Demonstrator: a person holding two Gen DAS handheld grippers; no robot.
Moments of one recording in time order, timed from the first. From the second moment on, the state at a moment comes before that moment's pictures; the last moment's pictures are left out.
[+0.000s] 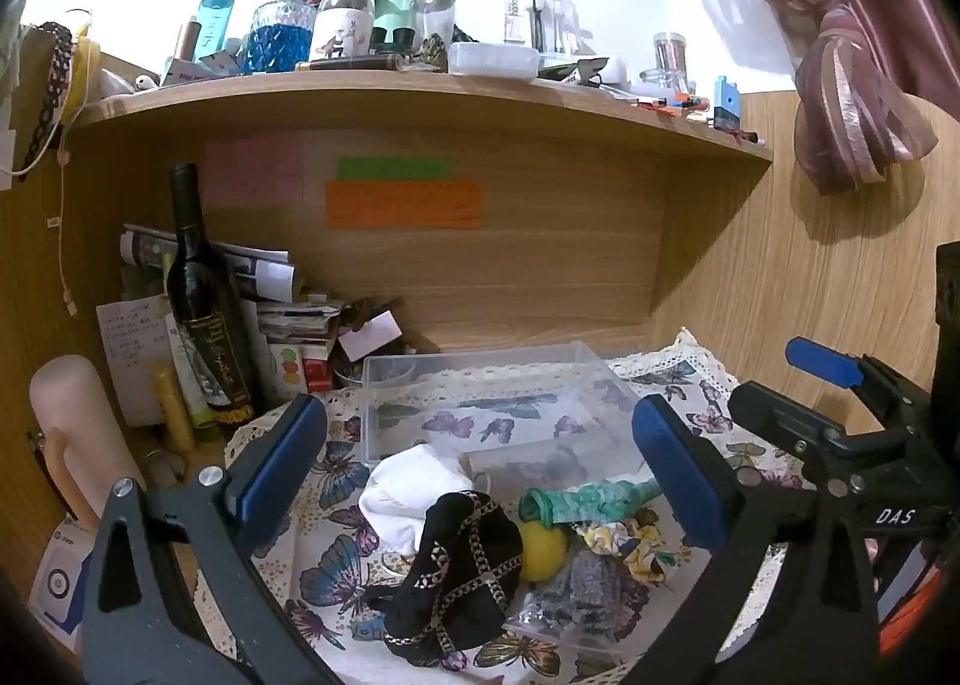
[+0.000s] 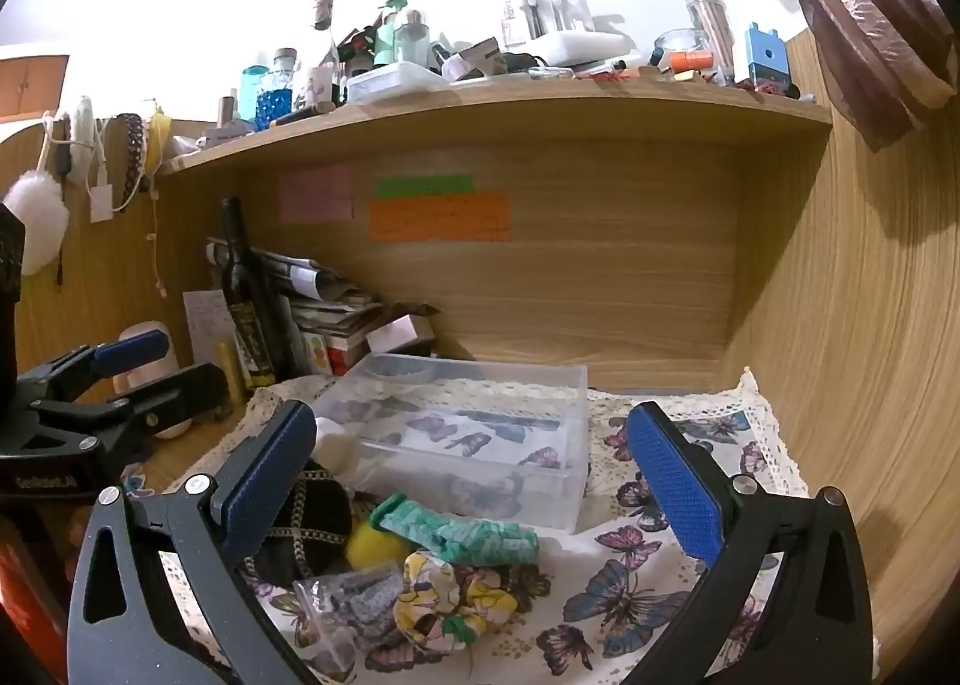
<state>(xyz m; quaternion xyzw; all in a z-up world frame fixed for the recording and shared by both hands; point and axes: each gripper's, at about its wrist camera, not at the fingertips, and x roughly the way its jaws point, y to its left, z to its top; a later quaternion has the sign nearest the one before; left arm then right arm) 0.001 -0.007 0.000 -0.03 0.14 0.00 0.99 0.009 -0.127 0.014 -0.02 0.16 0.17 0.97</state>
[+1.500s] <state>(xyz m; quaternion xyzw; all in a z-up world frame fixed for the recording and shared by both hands) 0.000 -0.007 0.001 -0.03 0.14 0.00 0.99 0.003 -0.128 0.019 -0.01 0.15 0.18 0.97</state>
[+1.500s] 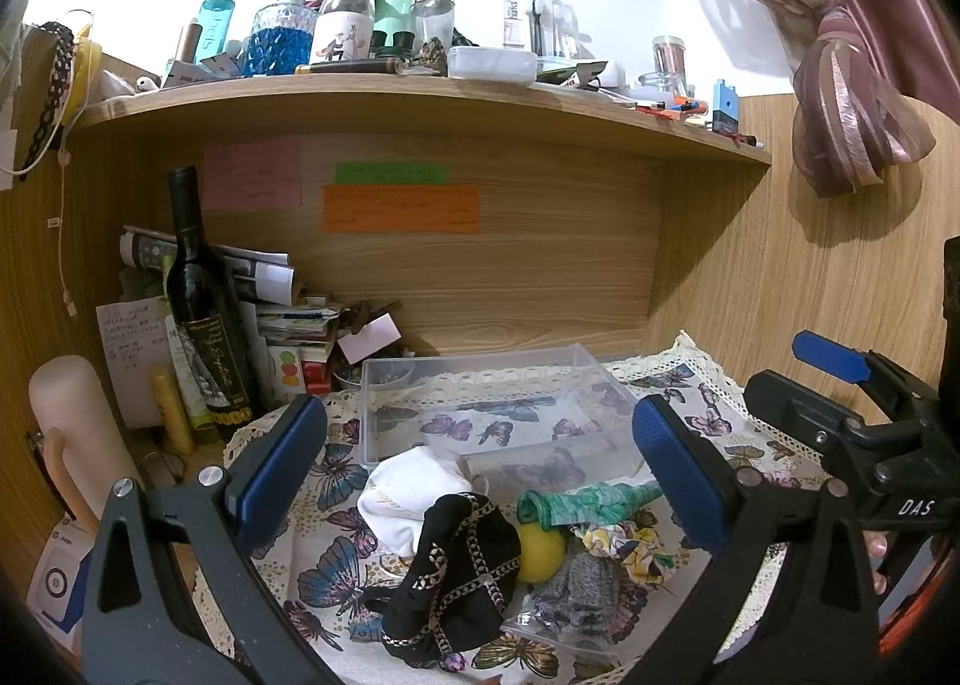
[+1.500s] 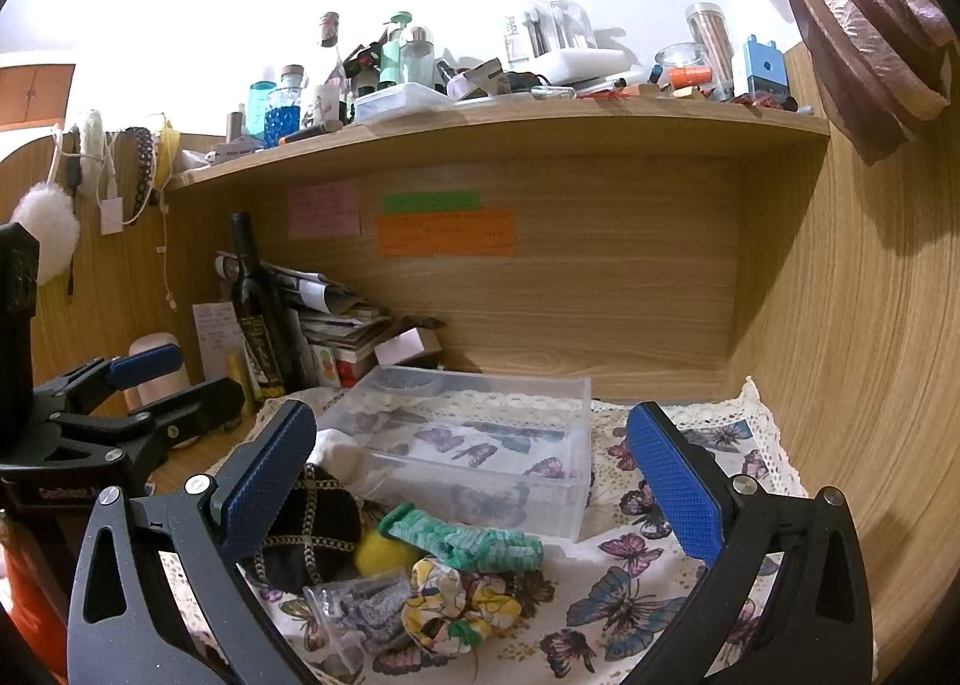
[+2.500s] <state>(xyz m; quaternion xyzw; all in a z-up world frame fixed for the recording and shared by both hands) 0.022 0.010 -0.009 -0.03 0.16 0.00 0.99 0.028 -0.124 0.002 -0.03 0.18 0.19 0.97</state>
